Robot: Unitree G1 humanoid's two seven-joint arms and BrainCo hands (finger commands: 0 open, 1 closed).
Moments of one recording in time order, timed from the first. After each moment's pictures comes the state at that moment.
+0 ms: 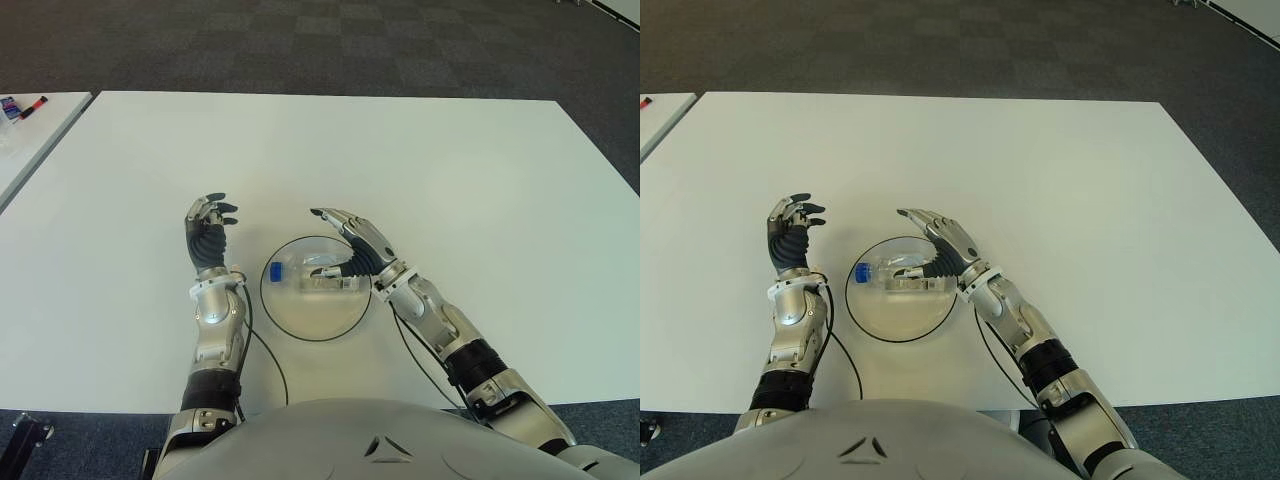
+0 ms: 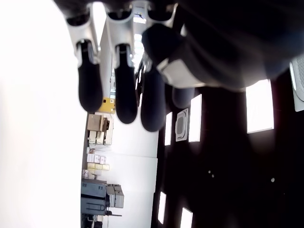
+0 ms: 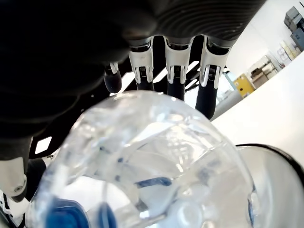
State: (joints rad) left arm 0.06 -0.07 0.10 0.27 -0.06 -0.45 0.27; right arm -0.15 -0.28 0.45 0.30 -0.68 -0.46 -0.18
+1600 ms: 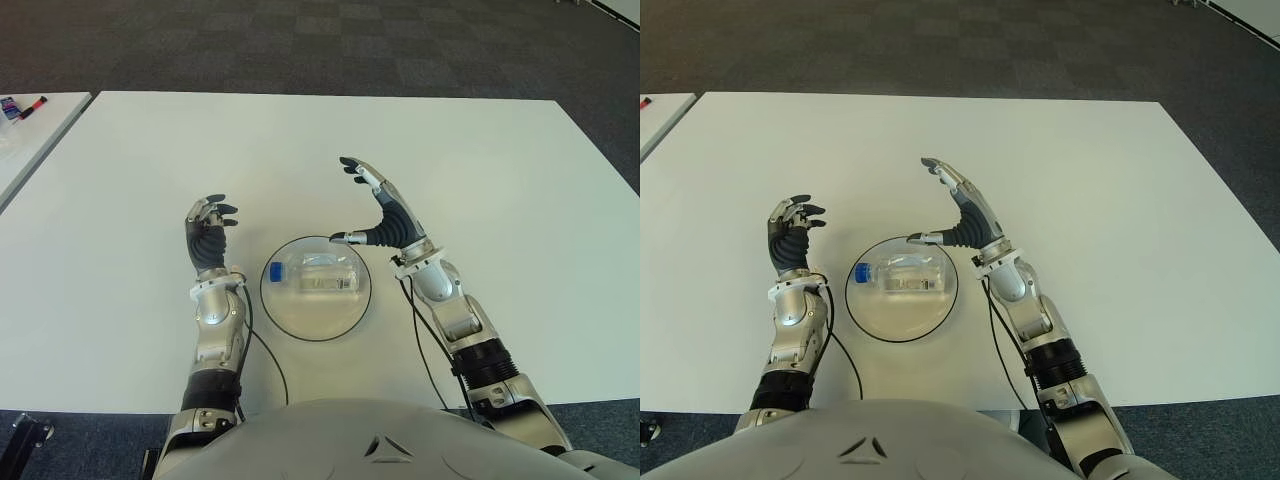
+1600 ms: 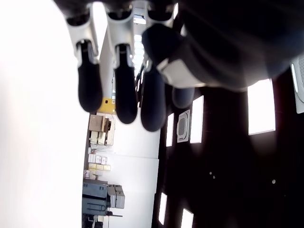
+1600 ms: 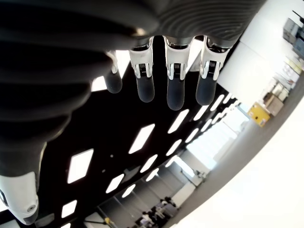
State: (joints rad) left arm 0.06 -0.07 0.10 0.29 -0.07 -0.45 0.27; right arm -0.13 -0.24 0.26 0.09 -0.37 -0.43 -0.03
